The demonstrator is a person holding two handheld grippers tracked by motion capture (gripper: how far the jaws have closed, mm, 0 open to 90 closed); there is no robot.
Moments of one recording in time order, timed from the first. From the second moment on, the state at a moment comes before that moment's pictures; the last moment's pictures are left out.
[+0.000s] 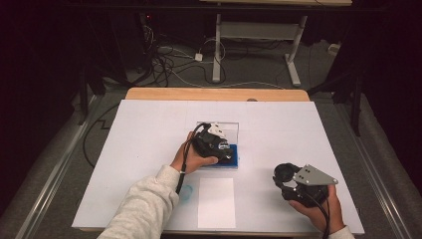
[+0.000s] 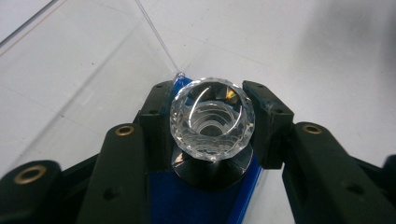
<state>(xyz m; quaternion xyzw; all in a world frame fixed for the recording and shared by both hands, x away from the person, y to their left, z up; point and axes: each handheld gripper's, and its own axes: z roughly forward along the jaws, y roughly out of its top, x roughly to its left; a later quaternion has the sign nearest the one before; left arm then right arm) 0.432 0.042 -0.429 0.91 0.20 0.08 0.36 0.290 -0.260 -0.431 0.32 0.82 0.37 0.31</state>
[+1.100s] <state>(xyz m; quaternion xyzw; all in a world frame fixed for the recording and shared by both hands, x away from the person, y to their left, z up) 0.431 0.038 -0.428 0.91 0.20 0.09 0.35 0.290 -0.262 -0.430 0.32 0.82 0.37 0.31</state>
